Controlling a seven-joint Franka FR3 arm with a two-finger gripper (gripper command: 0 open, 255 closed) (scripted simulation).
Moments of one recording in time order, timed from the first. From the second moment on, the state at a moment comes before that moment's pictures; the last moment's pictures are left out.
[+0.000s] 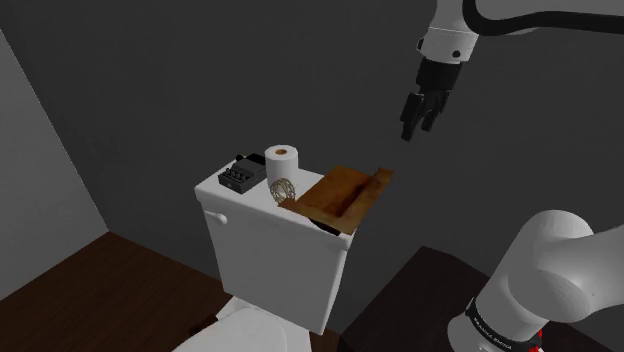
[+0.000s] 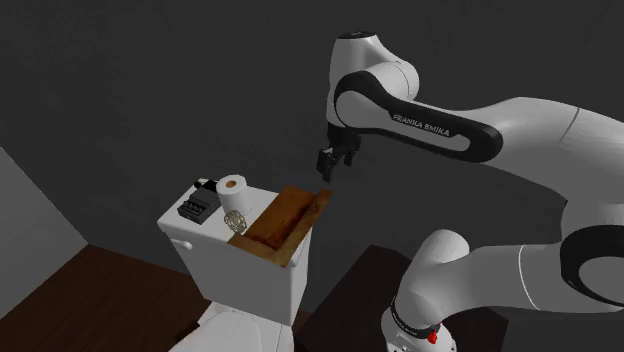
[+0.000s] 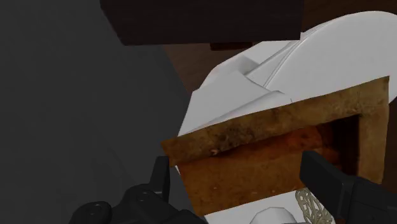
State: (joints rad) arm 0.02 -0.78 -0.05 -2.29 -0.04 1.56 0.01
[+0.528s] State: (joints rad) arm 0.05 -0.64 0.03 -2.28 0.01 1.69 0.11
